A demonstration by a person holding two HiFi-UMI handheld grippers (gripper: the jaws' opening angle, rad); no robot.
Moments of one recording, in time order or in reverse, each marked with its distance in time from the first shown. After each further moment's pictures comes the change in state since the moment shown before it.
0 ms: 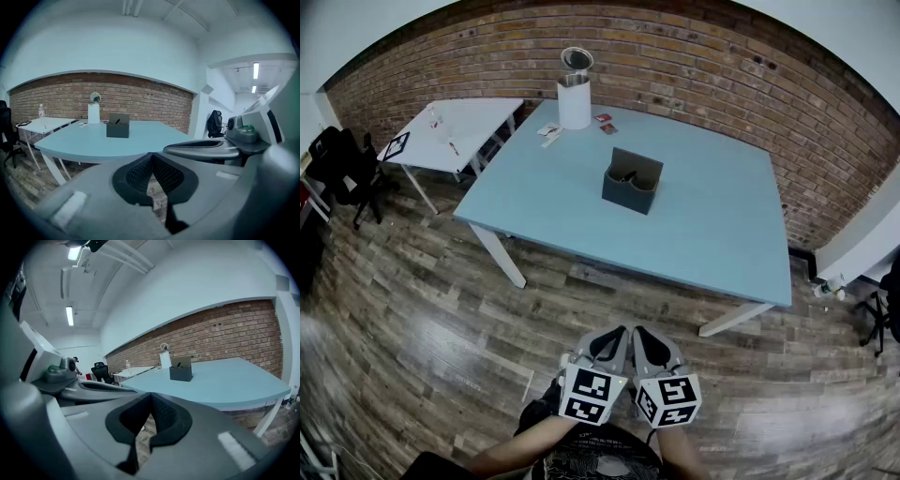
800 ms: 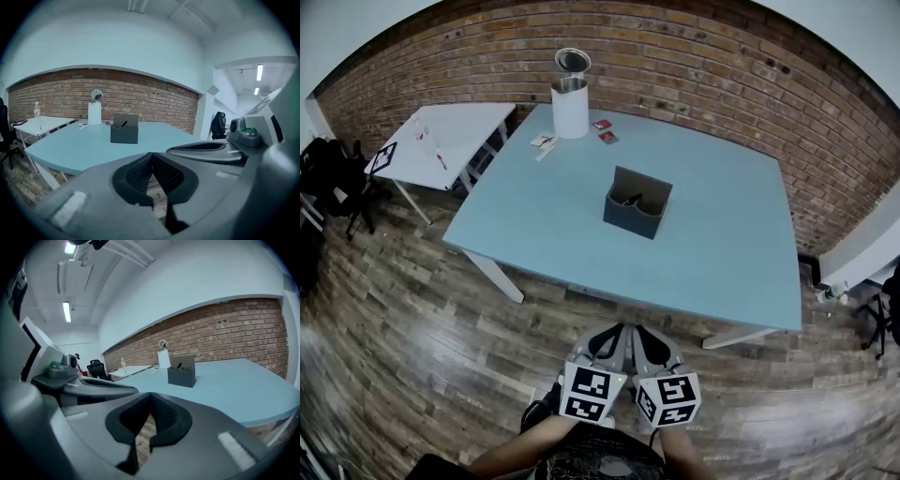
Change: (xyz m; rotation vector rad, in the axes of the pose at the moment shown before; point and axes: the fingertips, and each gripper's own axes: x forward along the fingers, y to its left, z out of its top) left arm 0.070 0.074 0.029 -0.019 -0.005 0.000; right arm 0.094 -0.029 0.025 -0.025 0.025 -0.016
